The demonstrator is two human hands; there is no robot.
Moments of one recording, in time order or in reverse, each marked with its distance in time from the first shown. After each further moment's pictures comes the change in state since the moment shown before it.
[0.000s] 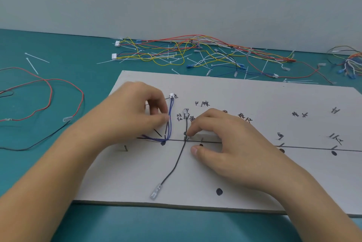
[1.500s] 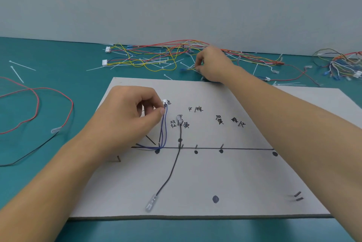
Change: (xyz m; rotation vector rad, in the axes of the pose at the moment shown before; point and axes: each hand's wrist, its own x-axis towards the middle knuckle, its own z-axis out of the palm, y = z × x) left_hand 0.001 0.001 0.010 -0.172 0.205 0.090; right_hand 0.222 0.106 -0.052 -0.339 0.252 0.195
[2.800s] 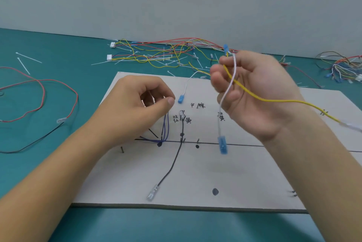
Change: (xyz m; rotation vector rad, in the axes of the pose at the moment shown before) left_hand -0.001 0.009 -0.001 -0.130 -0.001 -0.027; right_hand -0.186 -0.079 -0.098 1.782 -0.202 0.473
